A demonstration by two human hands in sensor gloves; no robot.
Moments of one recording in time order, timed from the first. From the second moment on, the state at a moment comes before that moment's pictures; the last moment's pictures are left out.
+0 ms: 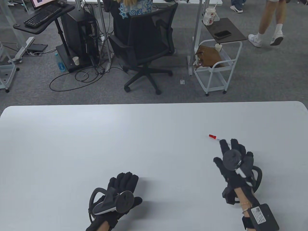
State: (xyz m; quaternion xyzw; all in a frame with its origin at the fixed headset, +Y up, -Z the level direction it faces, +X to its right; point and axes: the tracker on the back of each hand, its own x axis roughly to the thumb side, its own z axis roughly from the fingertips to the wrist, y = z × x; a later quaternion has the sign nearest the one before) left_hand -0.161 -0.749 -0.272 -0.08 -0.25 -0.02 0.97; right_hand 0.273 -0.686 -0.384 -0.15 0.03 0.97 0.19
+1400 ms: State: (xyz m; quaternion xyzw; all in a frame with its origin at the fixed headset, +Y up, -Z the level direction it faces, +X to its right) left_hand -0.151 -0.754 -0.271 -0.11 -0.26 -0.02 0.96; right_hand 0.239 -0.689 -0.414 -0.05 0.03 0.99 0.16
